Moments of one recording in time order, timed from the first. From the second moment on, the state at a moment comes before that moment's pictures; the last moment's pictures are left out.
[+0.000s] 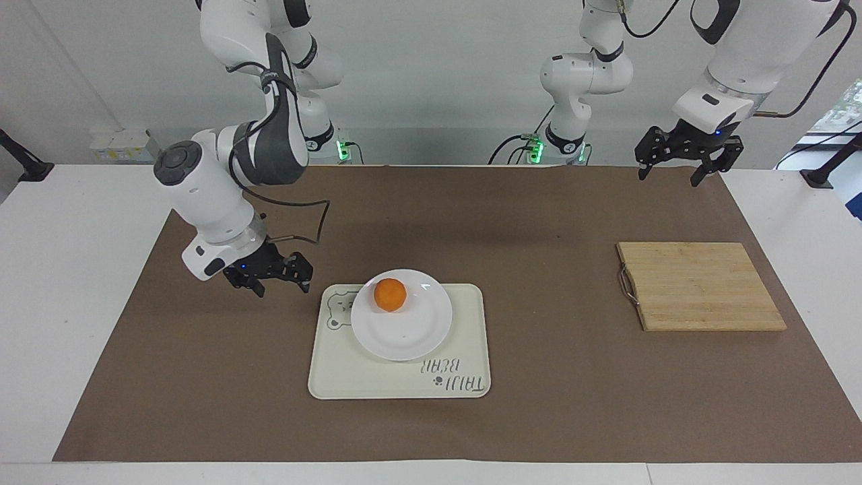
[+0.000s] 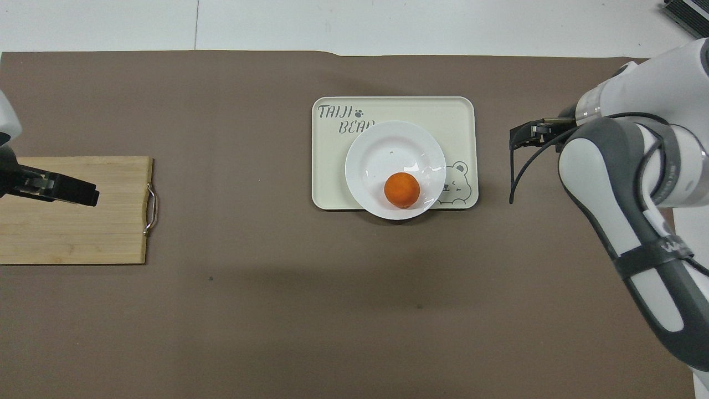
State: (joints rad) left arm -0.06 -0.04 -0.04 -1.58 0.00 1.53 0.13; right arm 0.10 0.27 -0.09 -1.63 0.13 1.95 0.02
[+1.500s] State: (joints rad) left arm -0.06 -0.04 -0.04 -1.58 0.00 1.53 0.13; right arm 0.00 -0.10 -0.08 -1.59 0.01 1.50 0.02
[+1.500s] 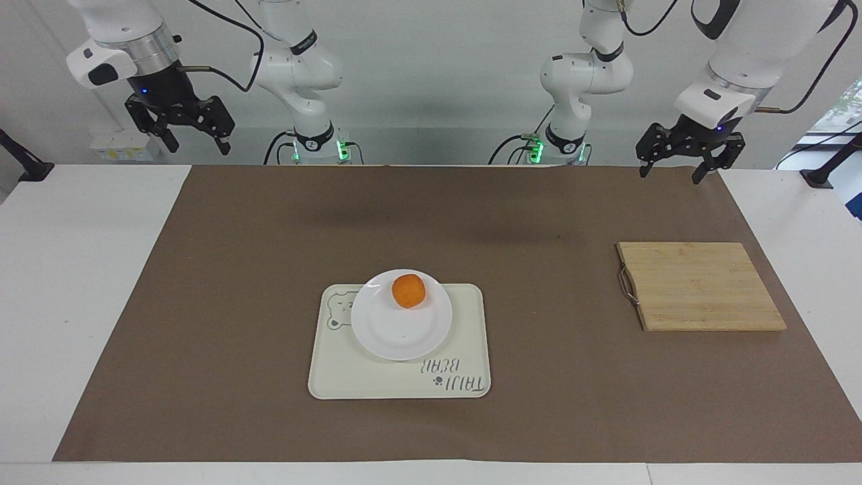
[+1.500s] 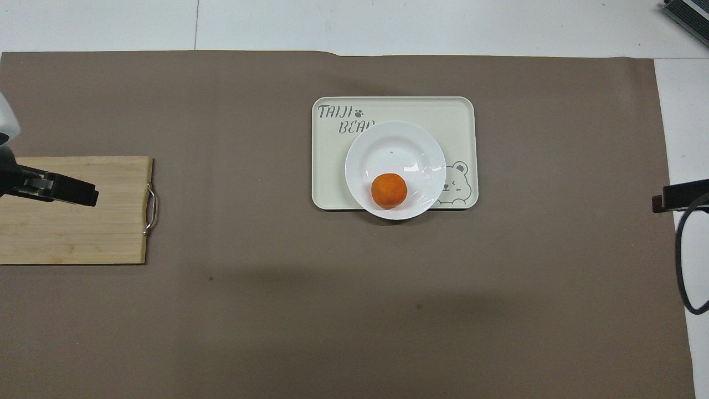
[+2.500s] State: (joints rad) left arm -0.06 -0.04 -0.04 -1.58 0.00 1.53 0.13; right arm 0.02 -0.09 -0.07 -1.54 -0.01 1.49 0.01
